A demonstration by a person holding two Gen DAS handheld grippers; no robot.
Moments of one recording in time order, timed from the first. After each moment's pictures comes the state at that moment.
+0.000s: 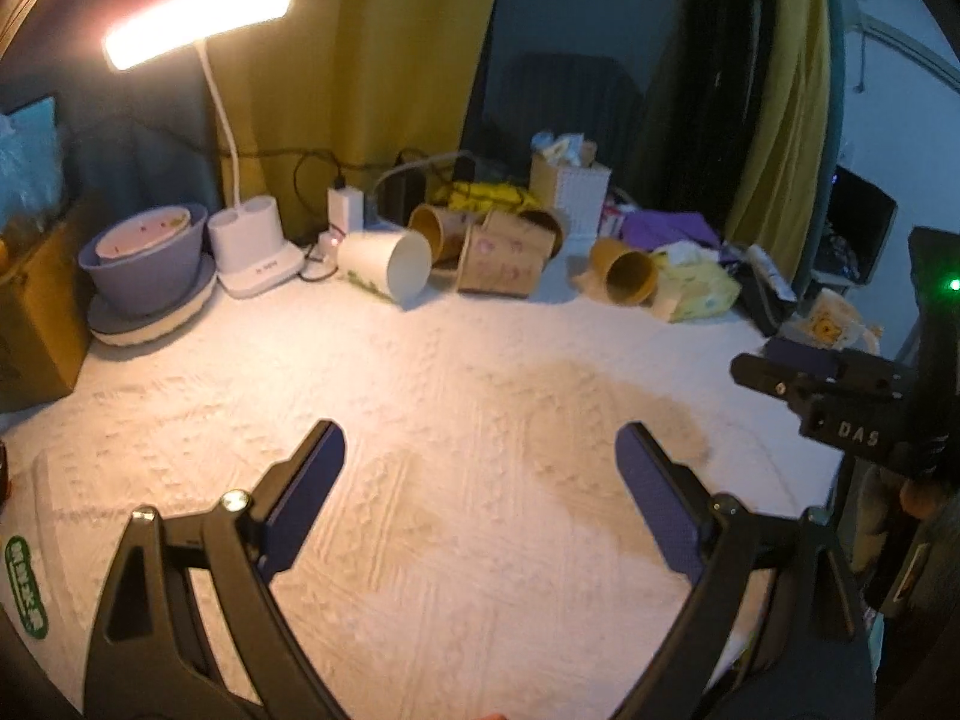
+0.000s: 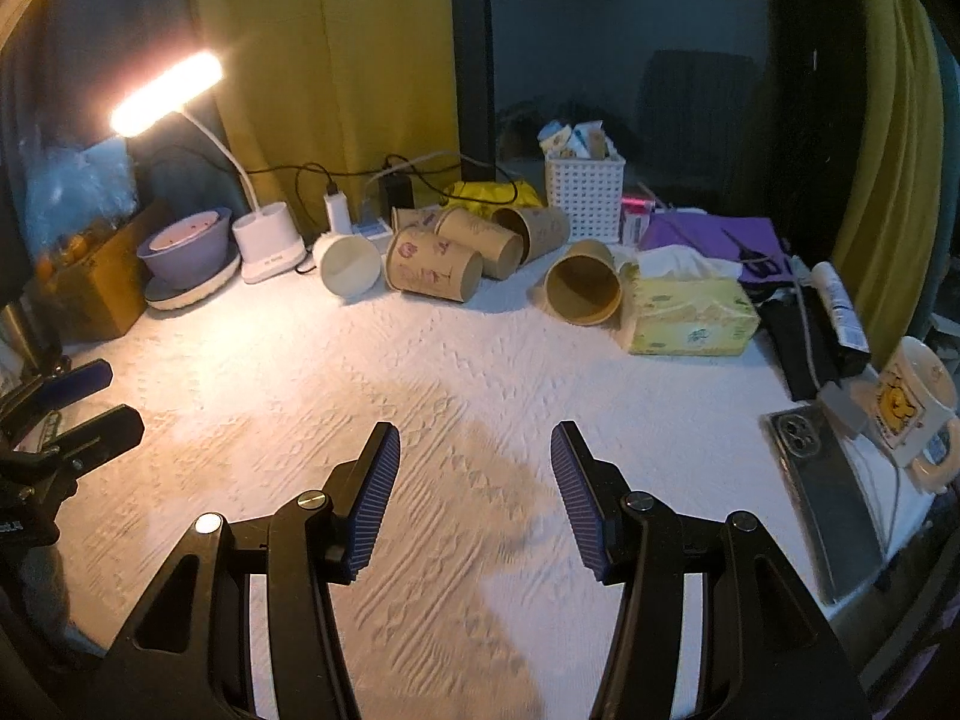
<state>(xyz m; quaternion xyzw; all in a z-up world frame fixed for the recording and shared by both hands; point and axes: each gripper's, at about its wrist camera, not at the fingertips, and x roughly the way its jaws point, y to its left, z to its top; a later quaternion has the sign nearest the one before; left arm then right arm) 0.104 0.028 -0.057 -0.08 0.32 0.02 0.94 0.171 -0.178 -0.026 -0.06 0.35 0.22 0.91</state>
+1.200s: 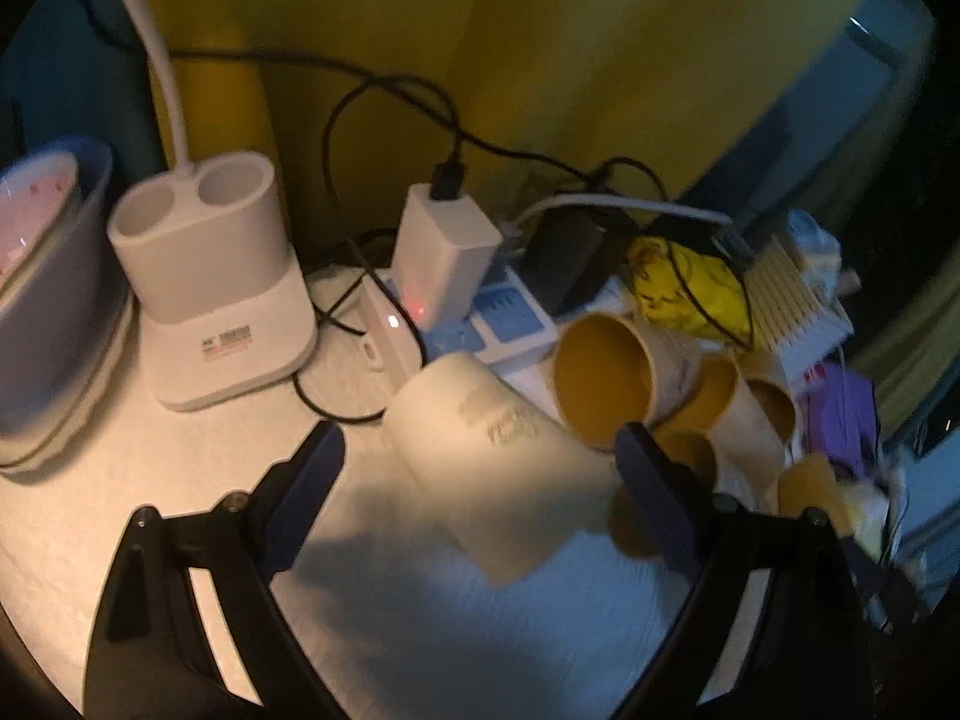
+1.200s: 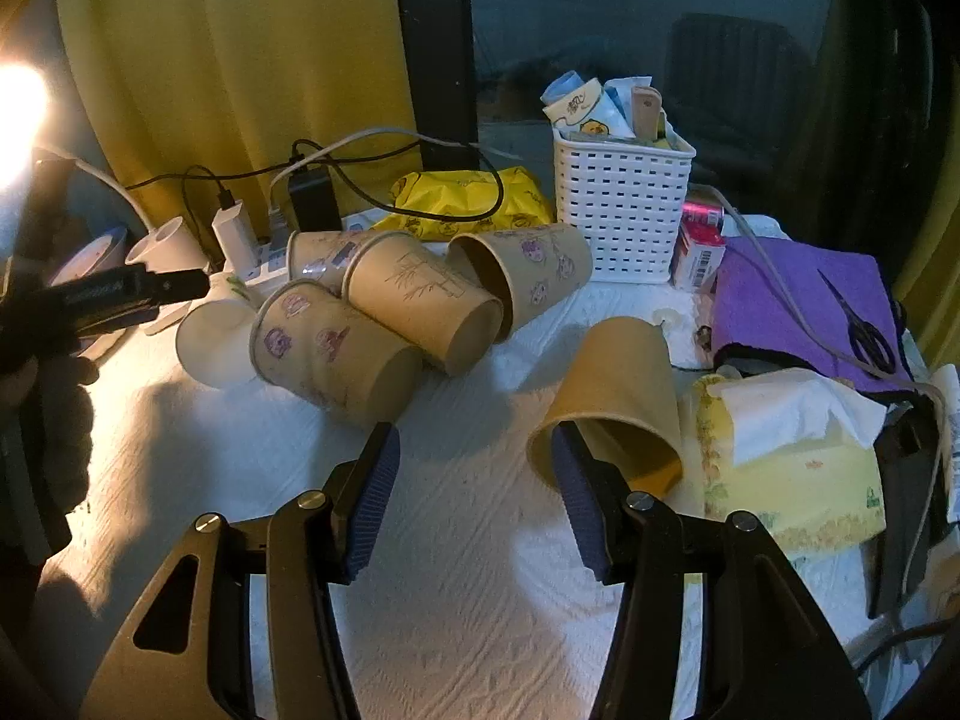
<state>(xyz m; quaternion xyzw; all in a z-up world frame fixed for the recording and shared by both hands) 0.370 0.153 -0.101 -0.25 0.39 0.12 0.88 0.372 -0.134 -0.063 -0.07 0.40 0.23 0.89</state>
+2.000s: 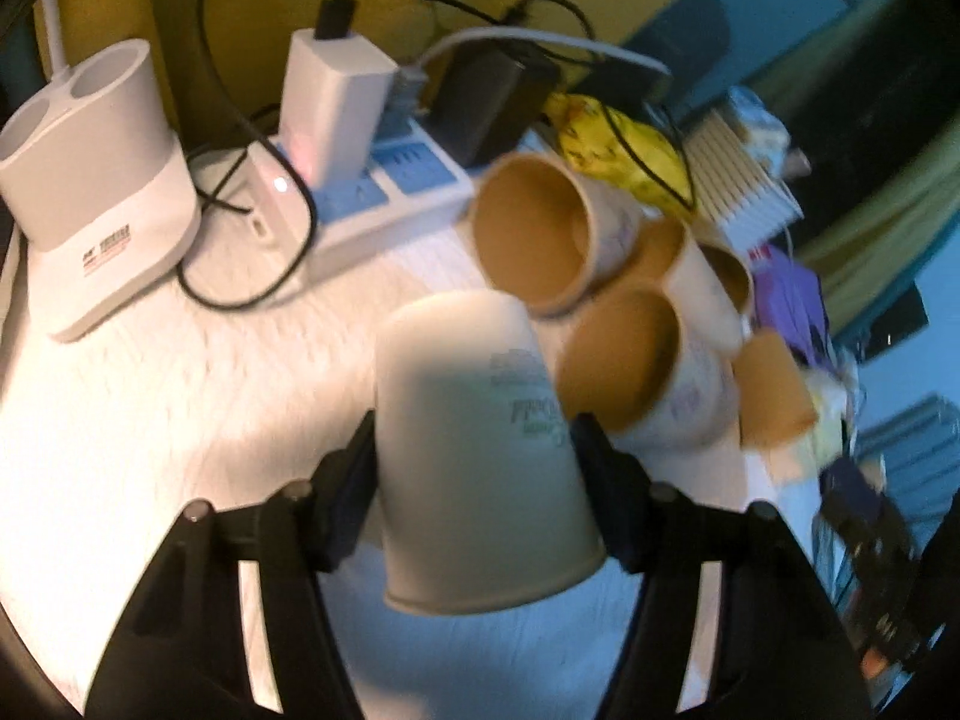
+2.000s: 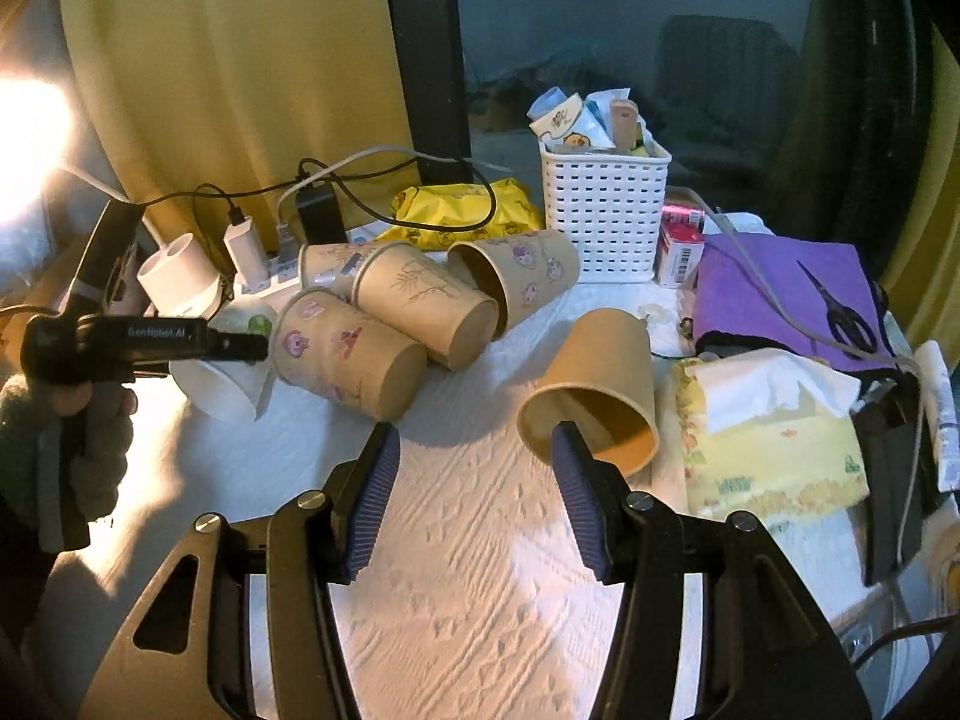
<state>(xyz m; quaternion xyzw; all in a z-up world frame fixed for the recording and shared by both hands) 0.359 0.128 -0.123 -0.23 0.49 -0.02 0.84 0.343 -0.147 -0.048 -0.05 0.38 0.23 0.89</state>
